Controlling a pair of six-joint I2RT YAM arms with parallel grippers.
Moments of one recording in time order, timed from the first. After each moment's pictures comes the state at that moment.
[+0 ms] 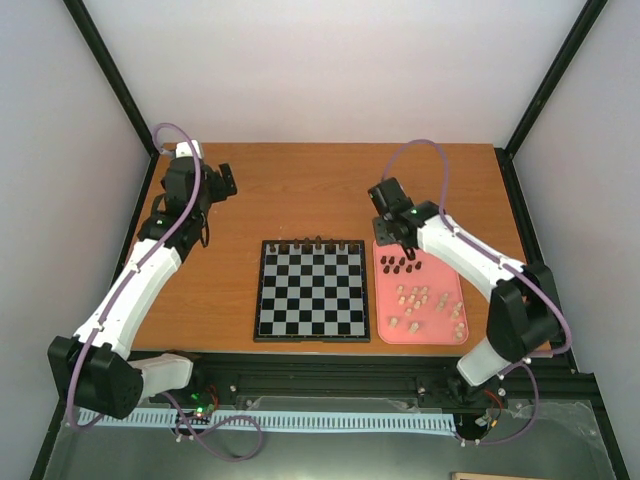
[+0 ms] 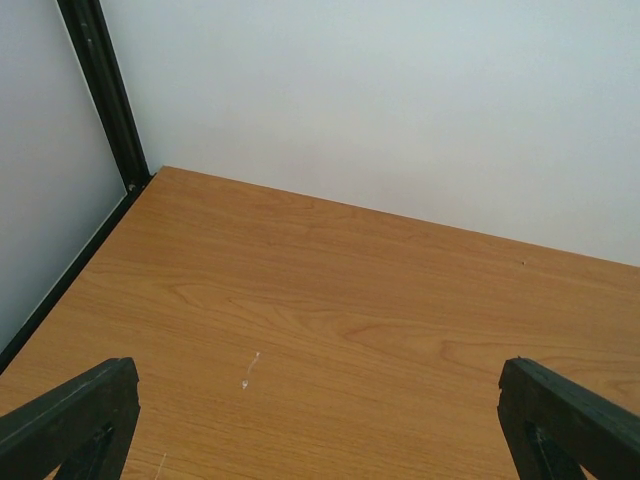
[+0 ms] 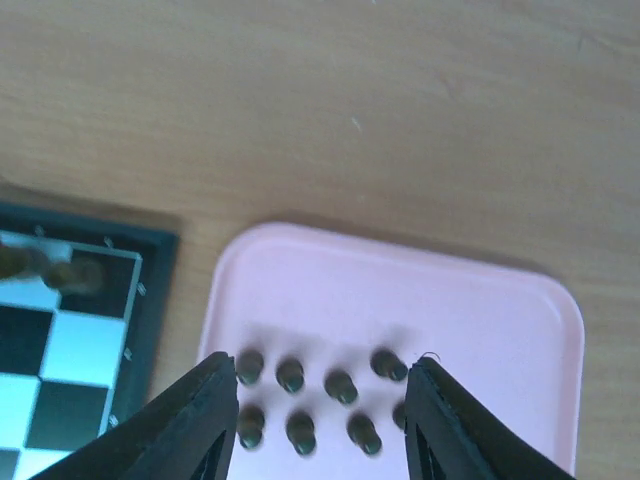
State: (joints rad) left arm -0.24 1.20 1.12 -0.31 -0.37 -0.29; right arm 0.55 1.61 1.27 -0.72 0.34 0.24
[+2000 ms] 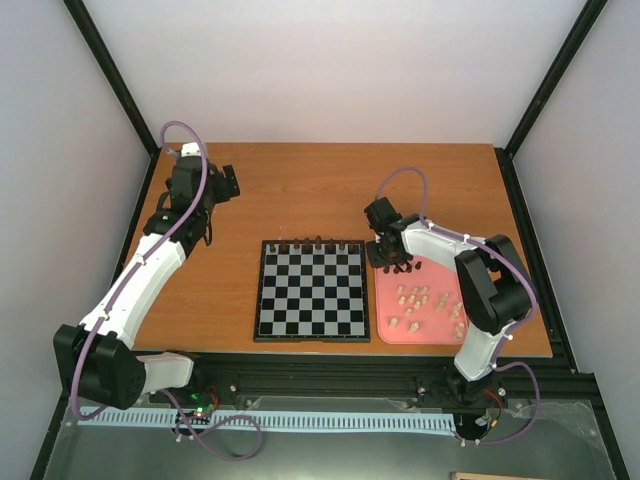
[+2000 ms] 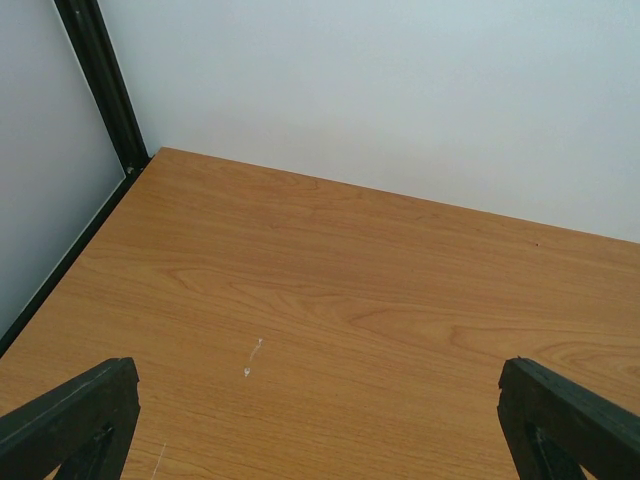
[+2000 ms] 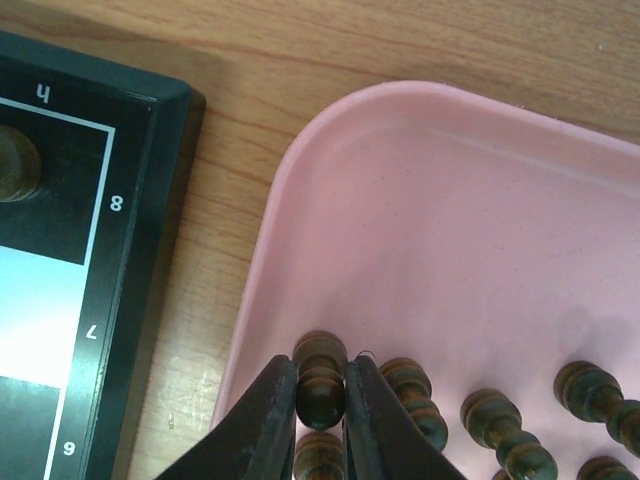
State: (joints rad) left arm -0.24 1.25 1.12 -0.31 -0.37 -0.29; right arm 0.49 1.77 1.09 -0.59 0.12 0.22
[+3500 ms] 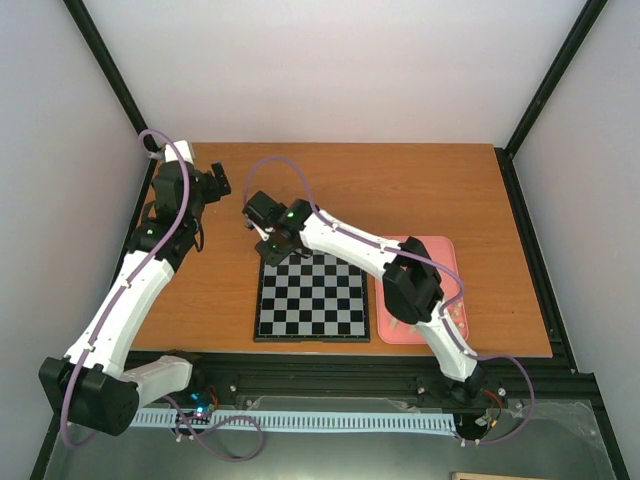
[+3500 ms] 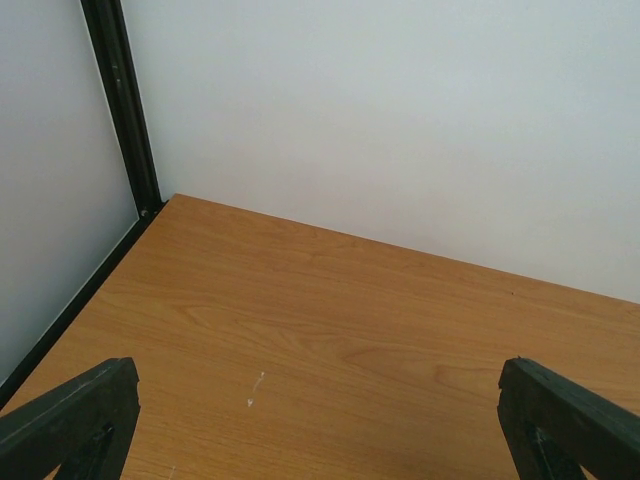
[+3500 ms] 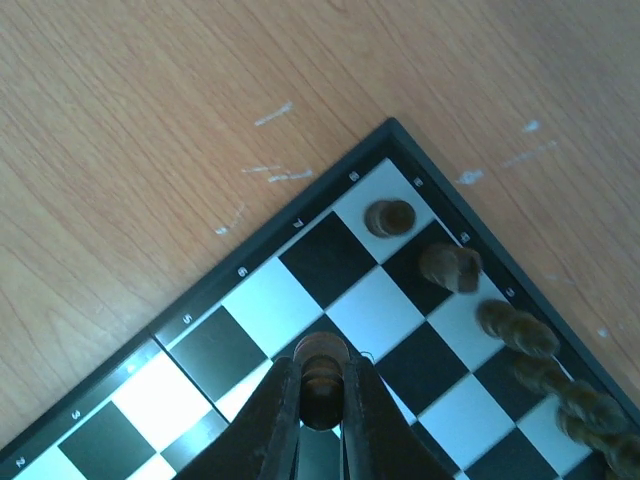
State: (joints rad) left arm -0.24 1.12 1.11 -0.31 -0.38 -0.29; right arm 0.97 2.23 2.04 -0.96 0.07 0.11
